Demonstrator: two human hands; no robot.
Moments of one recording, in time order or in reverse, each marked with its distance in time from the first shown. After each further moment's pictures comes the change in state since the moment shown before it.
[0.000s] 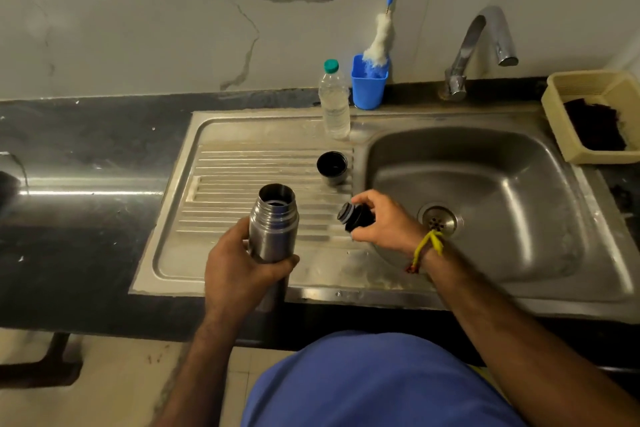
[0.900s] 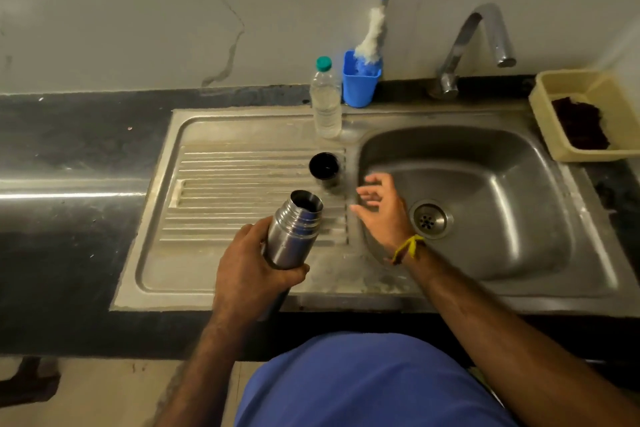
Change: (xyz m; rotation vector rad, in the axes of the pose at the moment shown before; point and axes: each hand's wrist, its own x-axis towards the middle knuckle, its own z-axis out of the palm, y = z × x) left_hand 0.022 -0.001 0.015 0.077 -0.115 0.057; right_hand 0.034 0.033 0.021 0.219 0.457 -0.101
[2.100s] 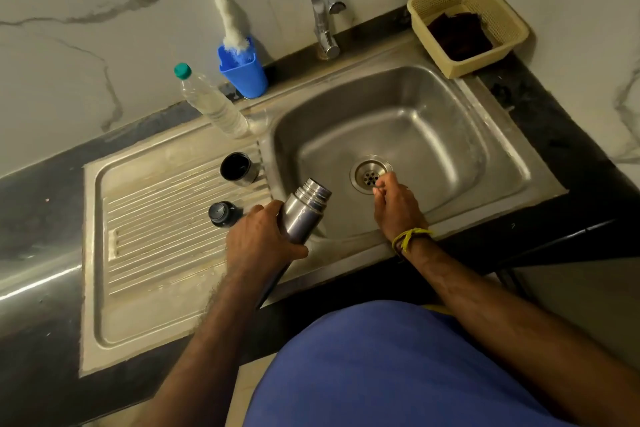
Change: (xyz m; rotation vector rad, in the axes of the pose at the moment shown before) left_hand 0.034 0.096 0.097 0.668 -0.326 0.167; right_hand -0.068 0.095 -0.107 -0.367 0.291 0.150
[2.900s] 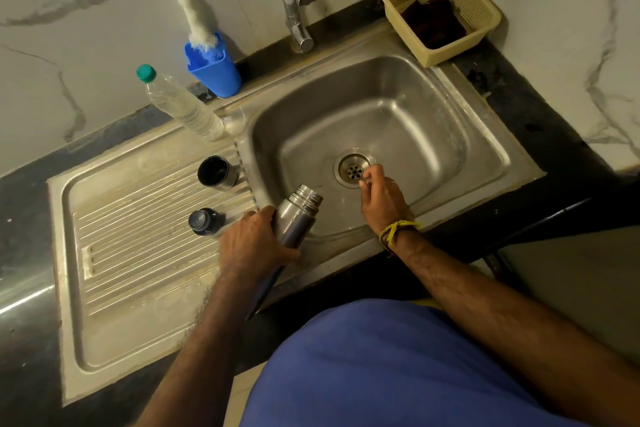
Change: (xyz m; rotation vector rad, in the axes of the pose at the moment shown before) left_hand 0.019 0.000 0.018 0.118 -0.148 0.054; right_hand 0.000 -0.003 0.000 -0.012 0.029 0.031
